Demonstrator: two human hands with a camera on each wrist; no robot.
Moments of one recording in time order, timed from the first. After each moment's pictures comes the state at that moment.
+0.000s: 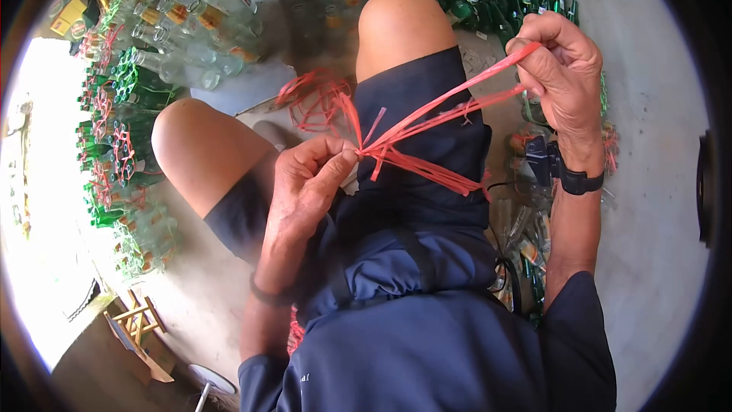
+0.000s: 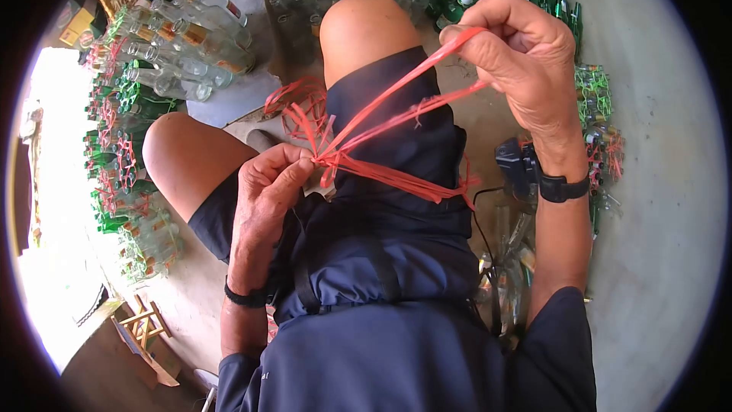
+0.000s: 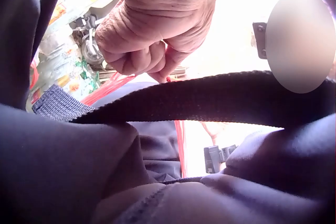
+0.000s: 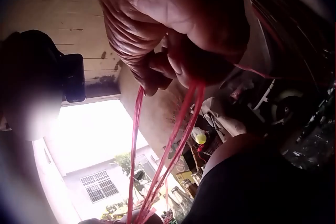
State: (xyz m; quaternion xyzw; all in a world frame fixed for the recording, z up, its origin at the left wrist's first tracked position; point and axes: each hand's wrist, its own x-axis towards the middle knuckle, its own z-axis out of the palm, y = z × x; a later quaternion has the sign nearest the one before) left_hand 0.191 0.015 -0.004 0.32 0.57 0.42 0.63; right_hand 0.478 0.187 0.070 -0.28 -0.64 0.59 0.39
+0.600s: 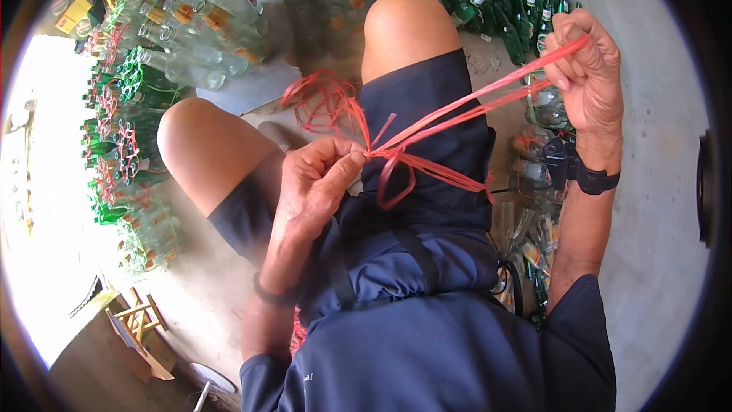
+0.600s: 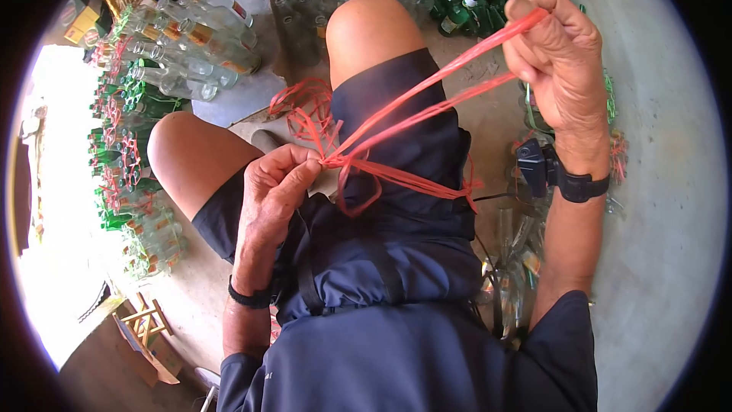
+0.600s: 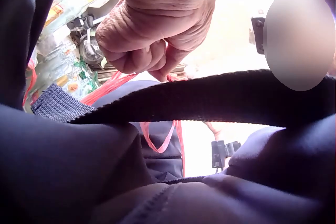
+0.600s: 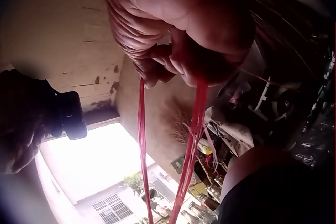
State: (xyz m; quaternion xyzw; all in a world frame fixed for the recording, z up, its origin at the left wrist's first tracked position) left_hand 0.196 0.013 0.001 0.32 0.59 0.42 0.61; right_hand 0.505 0.203 0.078 -0.23 -0.56 0.67 0.42
